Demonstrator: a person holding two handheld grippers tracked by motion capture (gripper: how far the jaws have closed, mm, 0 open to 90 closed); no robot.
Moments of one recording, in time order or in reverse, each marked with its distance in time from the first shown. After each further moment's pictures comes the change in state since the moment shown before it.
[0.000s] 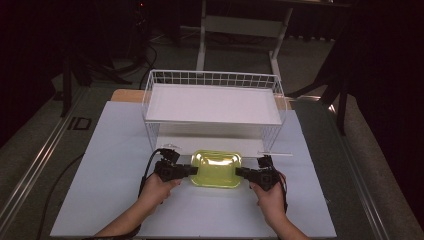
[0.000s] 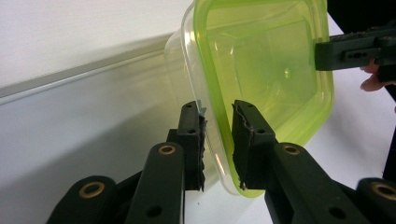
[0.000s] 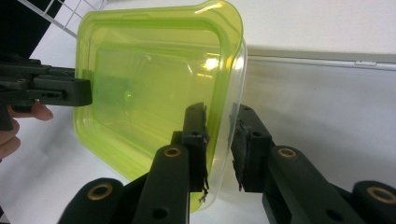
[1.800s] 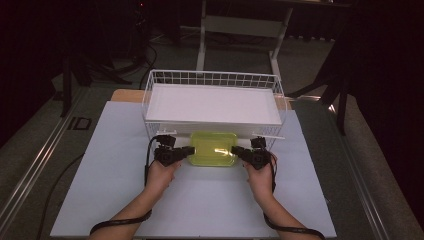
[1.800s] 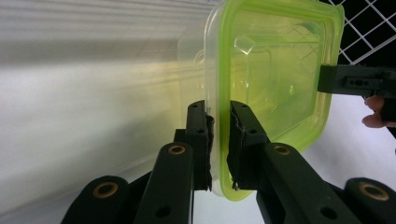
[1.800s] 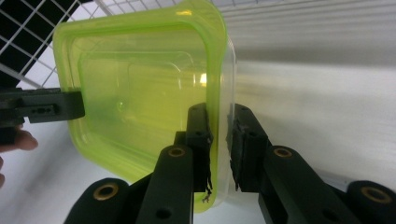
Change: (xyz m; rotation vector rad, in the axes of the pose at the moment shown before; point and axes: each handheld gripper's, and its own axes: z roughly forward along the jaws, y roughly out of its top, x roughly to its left) left arm 0.030 0.031 0.008 -0.176 0.081 -0.083; right arm -0.004 0.049 0.033 -0.125 -0.051 -0.028
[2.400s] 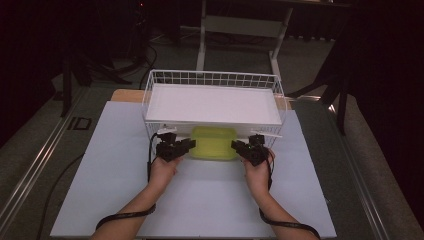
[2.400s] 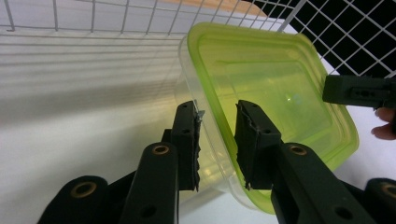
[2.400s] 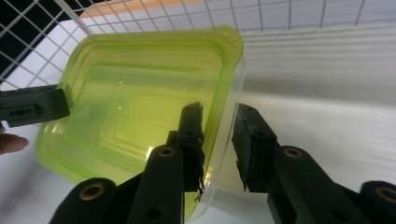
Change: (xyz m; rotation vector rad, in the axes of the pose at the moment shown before) left arm 0.010 0.007 0.013 -0.116 0.036 0.063; right arm -0.002 0.005 0.012 -0.080 -0.075 -0.046
